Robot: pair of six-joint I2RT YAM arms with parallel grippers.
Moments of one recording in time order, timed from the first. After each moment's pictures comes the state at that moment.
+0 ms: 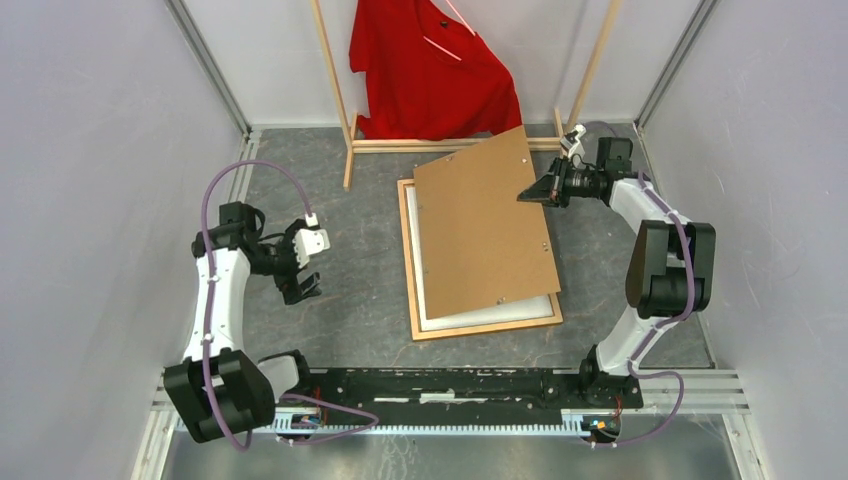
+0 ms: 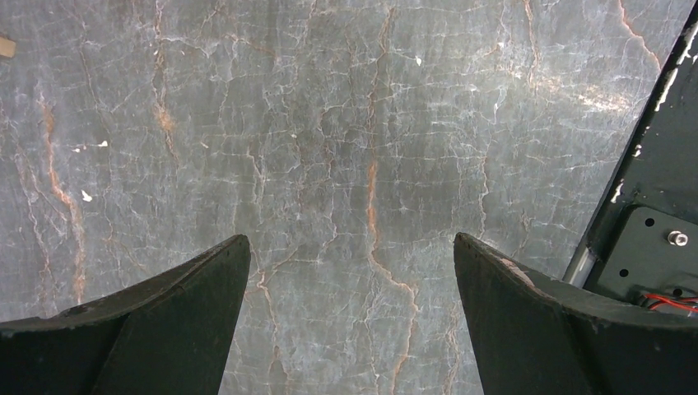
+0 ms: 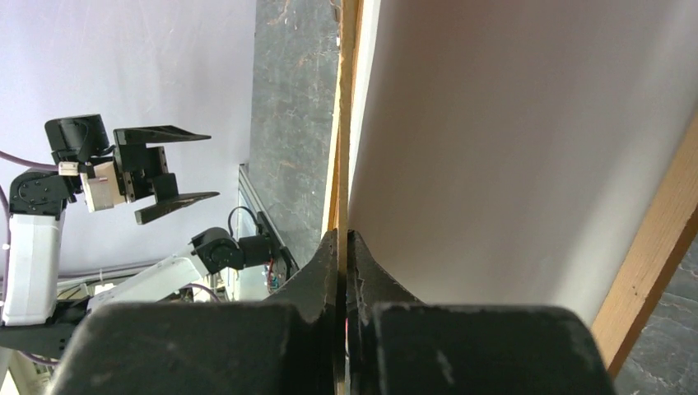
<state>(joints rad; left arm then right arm) 0.26 1.13 0.95 -1.20 0.72 1.46 -0.09 1.75 1.20 -0.30 -1.06 0.39</state>
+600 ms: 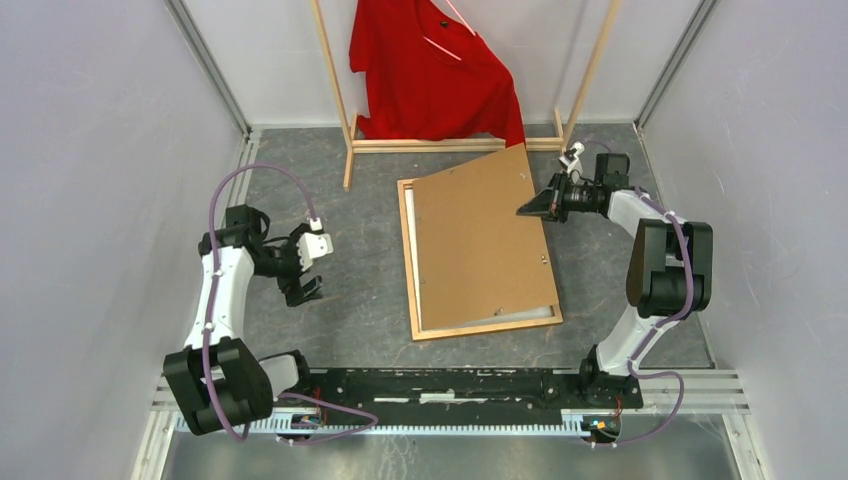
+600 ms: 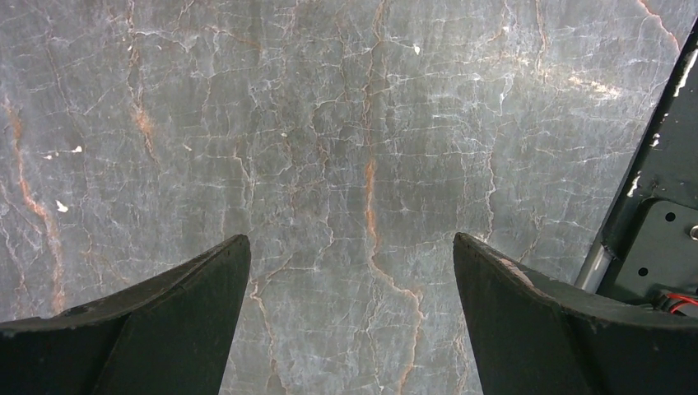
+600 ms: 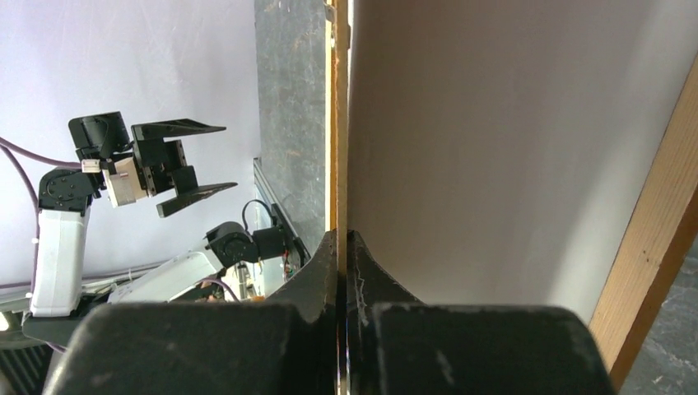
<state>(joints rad) 0.25 1.17 0.91 -1.15 0.71 1.49 -0.10 1.78 1.13 -0.28 -1.08 0.42</state>
